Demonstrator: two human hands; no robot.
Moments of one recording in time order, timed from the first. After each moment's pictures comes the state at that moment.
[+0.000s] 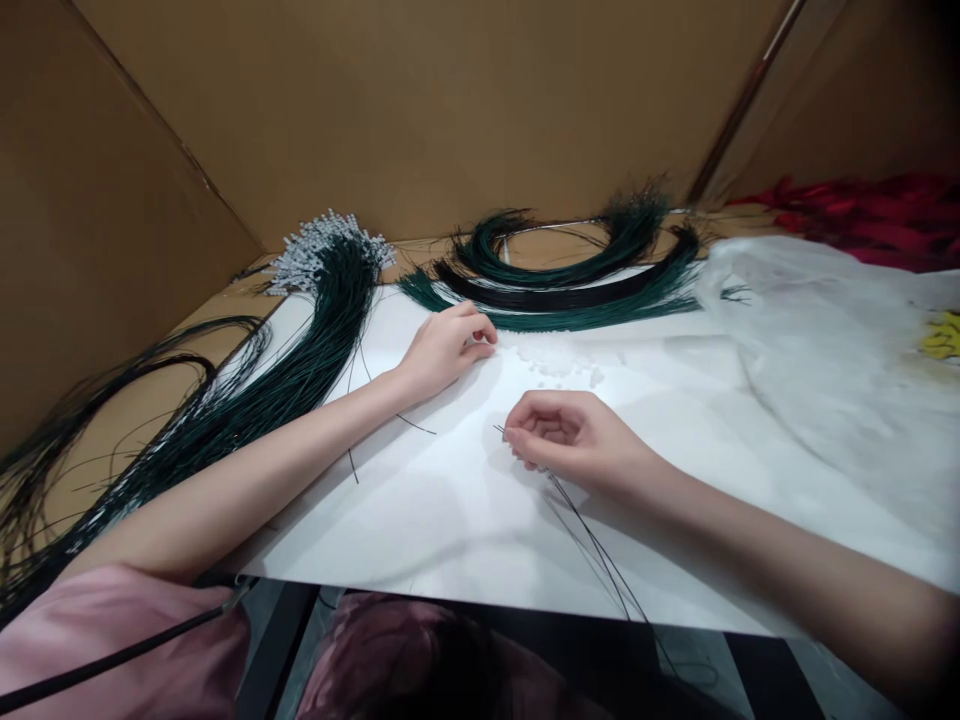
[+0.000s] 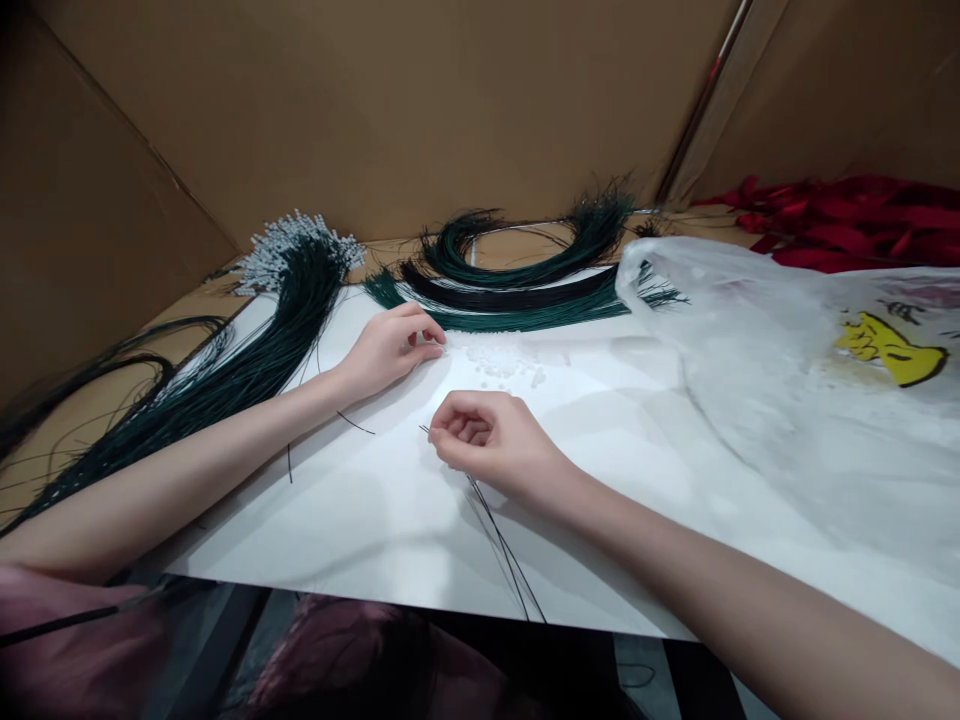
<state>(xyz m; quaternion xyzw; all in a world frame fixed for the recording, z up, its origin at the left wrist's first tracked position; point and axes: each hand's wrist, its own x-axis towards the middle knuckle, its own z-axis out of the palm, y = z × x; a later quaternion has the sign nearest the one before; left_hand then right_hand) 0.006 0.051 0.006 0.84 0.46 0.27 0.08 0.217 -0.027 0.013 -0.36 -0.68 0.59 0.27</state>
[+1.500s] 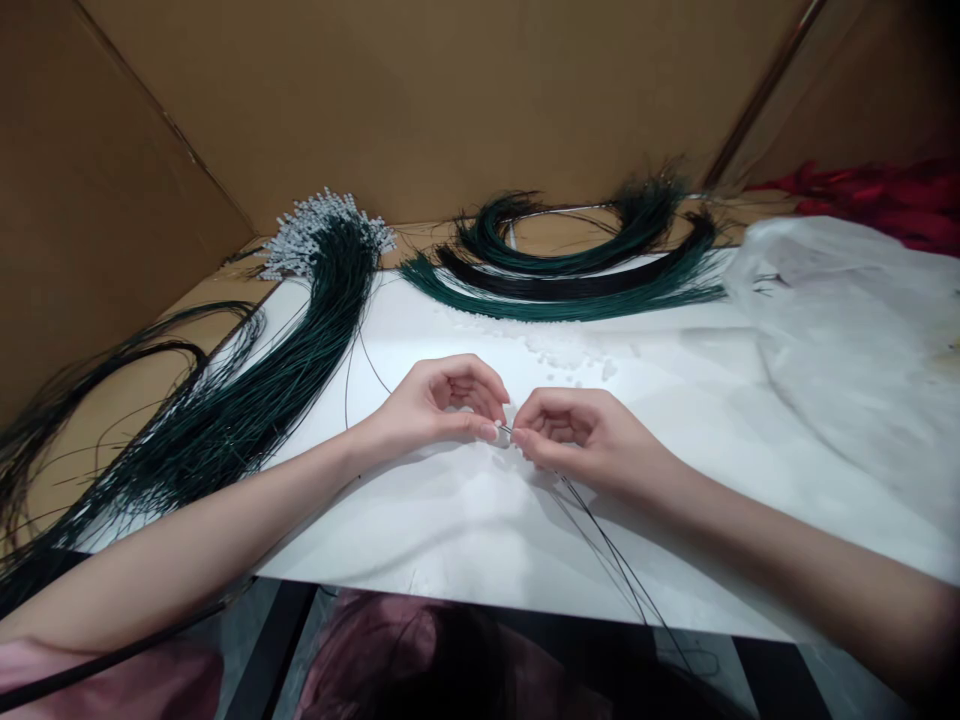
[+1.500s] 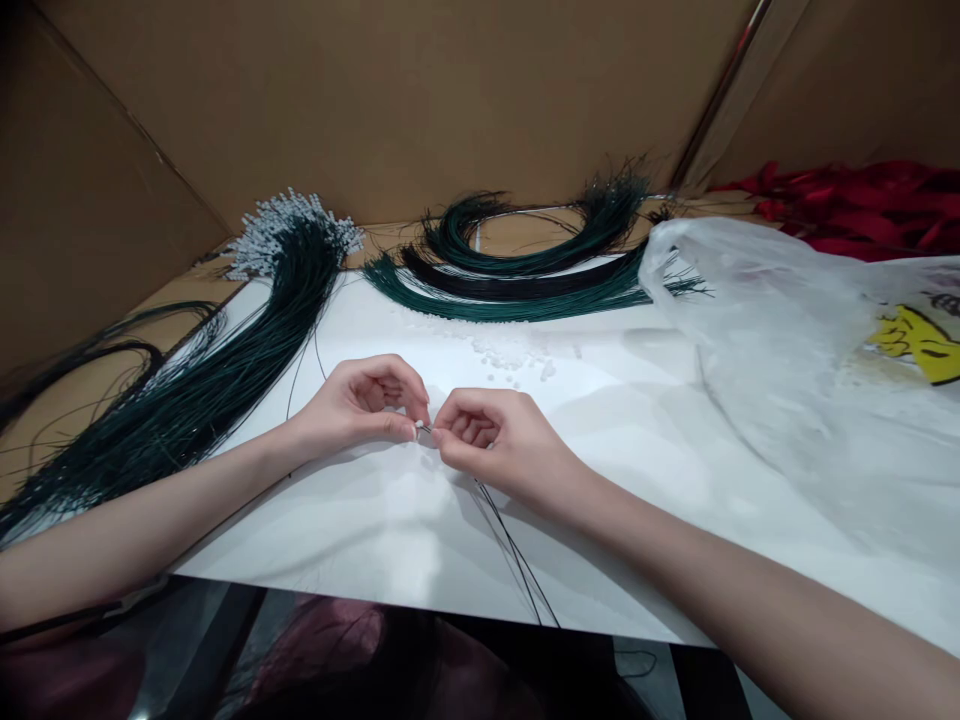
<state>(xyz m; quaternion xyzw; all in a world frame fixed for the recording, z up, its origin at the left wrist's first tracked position) 0.001 -0.024 0.004 0.65 0.34 0.37 0.57 0.216 -0.027 0.013 -0.35 -0.69 0.58 0.26</state>
